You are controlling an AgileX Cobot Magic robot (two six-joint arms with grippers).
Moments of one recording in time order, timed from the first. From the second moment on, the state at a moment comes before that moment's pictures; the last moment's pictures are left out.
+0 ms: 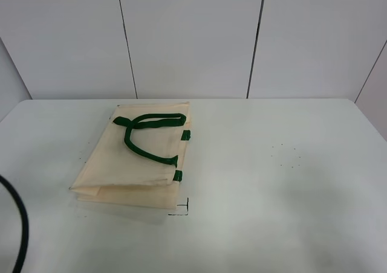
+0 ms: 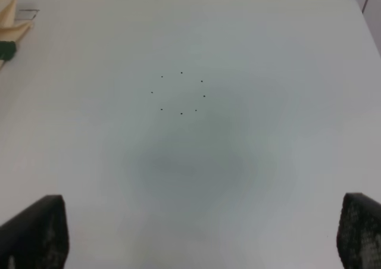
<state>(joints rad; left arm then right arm) 0.02 0.35 -0.50 0.02 1.07 -0.02 0.03 0.00 -0.50 0.02 1.03 -0.03</state>
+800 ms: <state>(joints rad) -0.05 0.10 -0.49 0.02 1.05 0.00 0.03 0.00 -0.50 0.02 1.03 -0.03</state>
